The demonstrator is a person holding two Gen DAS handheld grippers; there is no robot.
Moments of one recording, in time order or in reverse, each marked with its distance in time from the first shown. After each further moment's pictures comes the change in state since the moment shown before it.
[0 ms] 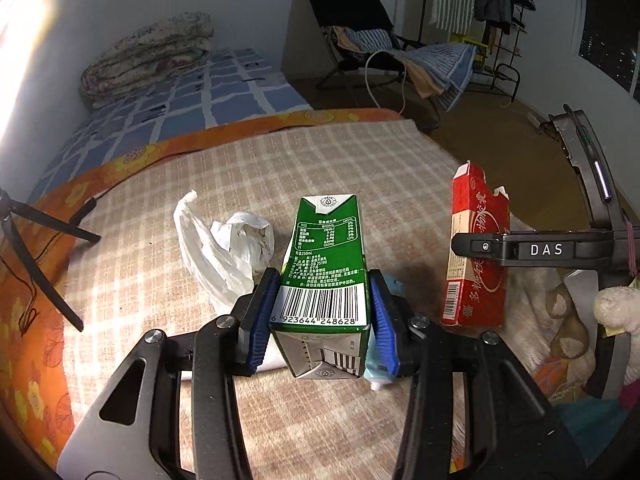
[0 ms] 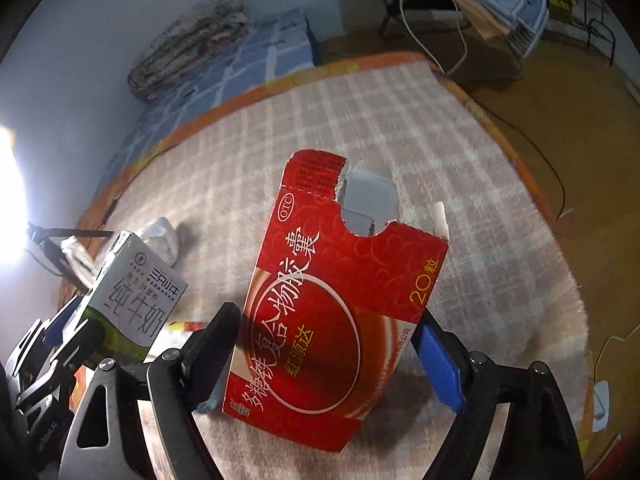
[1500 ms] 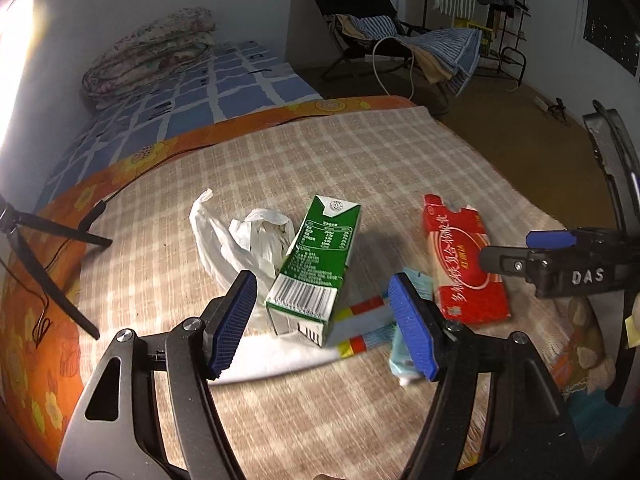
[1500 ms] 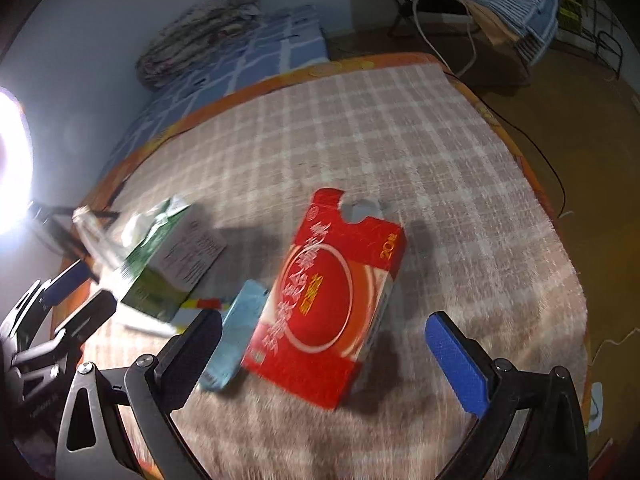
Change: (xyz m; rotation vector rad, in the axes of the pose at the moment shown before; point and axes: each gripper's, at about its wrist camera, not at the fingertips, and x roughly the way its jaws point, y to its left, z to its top) left arm 0.018 0.012 0.006 0.037 0.052 0.046; right arm 0.013 0.017 -0.007 -0.005 0.043 -0.038
